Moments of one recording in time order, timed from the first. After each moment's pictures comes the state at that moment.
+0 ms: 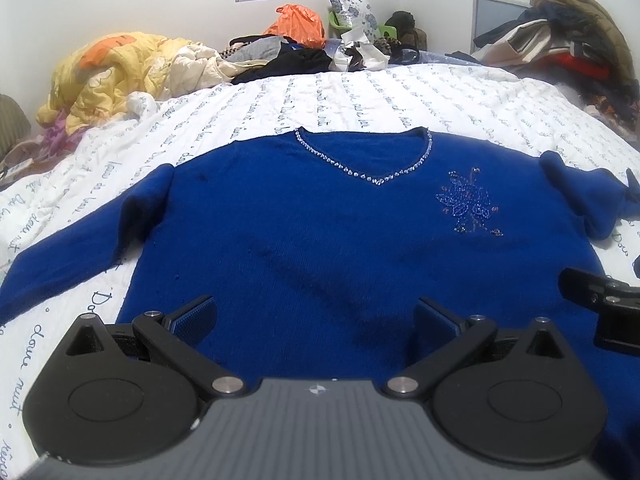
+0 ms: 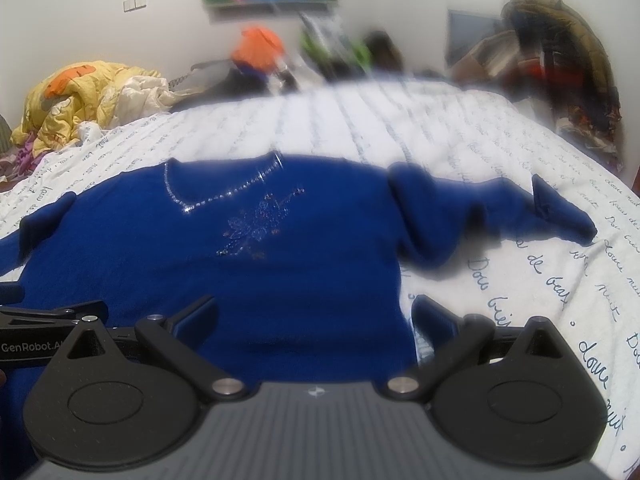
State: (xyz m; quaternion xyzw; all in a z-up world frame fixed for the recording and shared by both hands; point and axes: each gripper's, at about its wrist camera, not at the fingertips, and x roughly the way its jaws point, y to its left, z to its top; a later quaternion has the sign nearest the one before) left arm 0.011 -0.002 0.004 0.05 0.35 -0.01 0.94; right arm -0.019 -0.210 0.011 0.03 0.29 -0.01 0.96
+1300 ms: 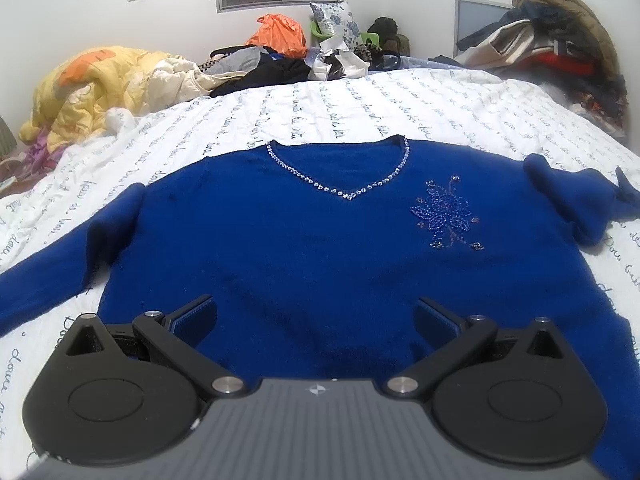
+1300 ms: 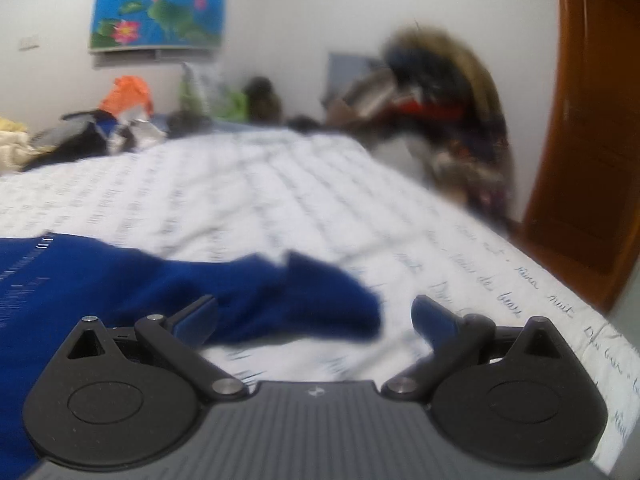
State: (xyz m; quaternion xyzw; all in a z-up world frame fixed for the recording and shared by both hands) left arm 0.024 -0.022 0.000 0.06 0.33 -0.03 0.94; right arm 0.038 -0.405 0.013 0.00 0.23 -0.19 0.95
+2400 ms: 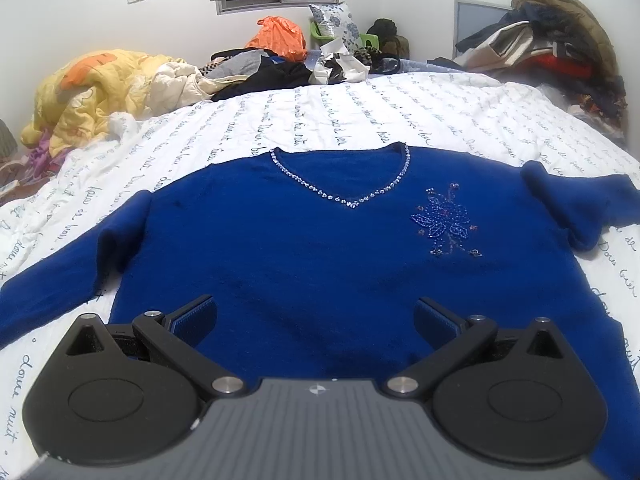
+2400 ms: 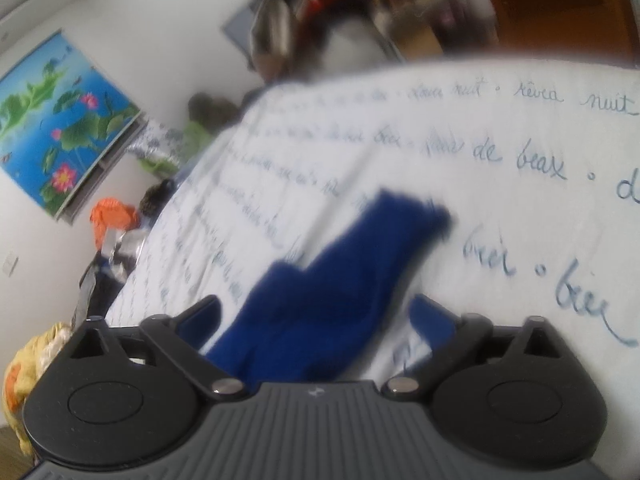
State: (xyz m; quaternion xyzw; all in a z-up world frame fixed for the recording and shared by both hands) left arm 0.021 -0.019 0.010 0.06 0.33 -0.03 0.94; right arm 0.053 -0.540 -0.017 0.42 0.19 -0.14 0.88
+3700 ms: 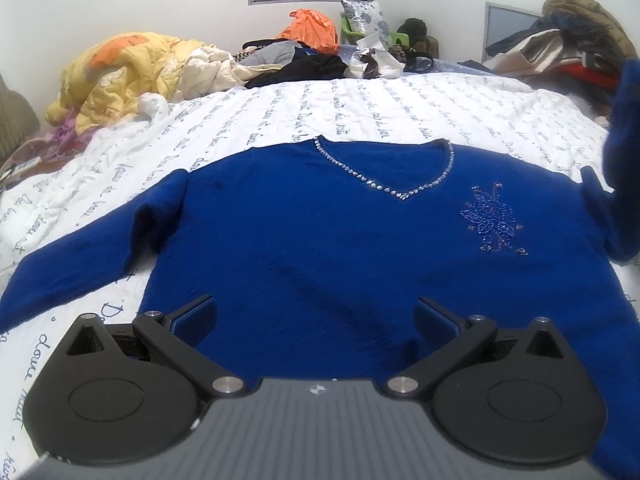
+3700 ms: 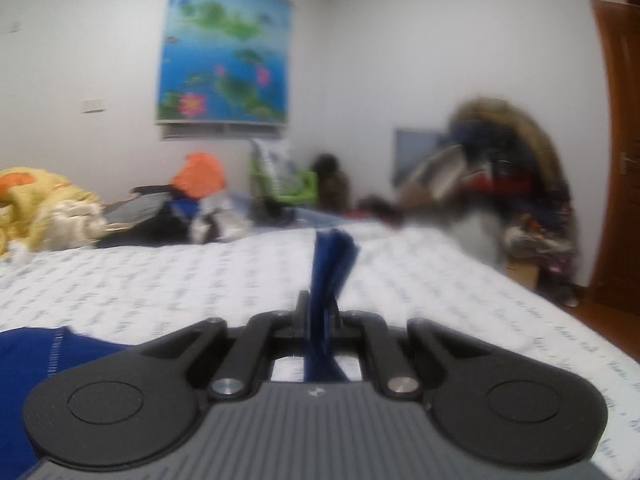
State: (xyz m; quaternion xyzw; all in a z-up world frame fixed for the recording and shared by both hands) left arm 0.024 0.014 0.004 0.04 0.34 0.01 0.94; right arm 0.061 -0.287 0.087 0.00 0.10 -0.06 0.99
